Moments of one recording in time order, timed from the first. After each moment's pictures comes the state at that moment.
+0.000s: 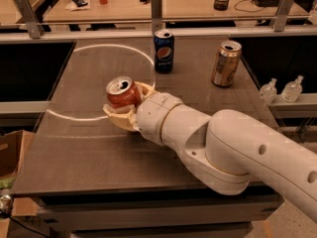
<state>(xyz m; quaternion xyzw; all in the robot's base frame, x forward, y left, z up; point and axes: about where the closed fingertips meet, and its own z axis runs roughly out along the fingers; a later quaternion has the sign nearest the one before) 0.493 0.074 0.902 -0.37 0.66 0.21 0.62</state>
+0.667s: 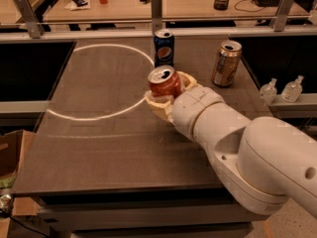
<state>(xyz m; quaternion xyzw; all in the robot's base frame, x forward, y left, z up) 0.505 -0.023 0.924 -0.31 0.69 0.06 0.65</state>
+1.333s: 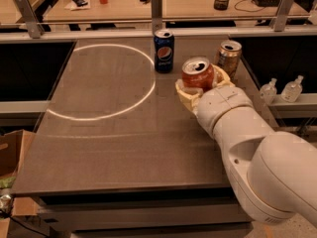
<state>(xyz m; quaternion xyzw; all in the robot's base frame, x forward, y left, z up) 0.517 -0.099 0.940 -0.21 0.70 -0.03 0.68</state>
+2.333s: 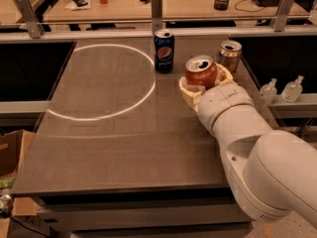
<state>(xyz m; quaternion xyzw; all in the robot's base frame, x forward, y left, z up) 0.522 -0.108 0.941 -0.19 0.70 -0.05 0.68</state>
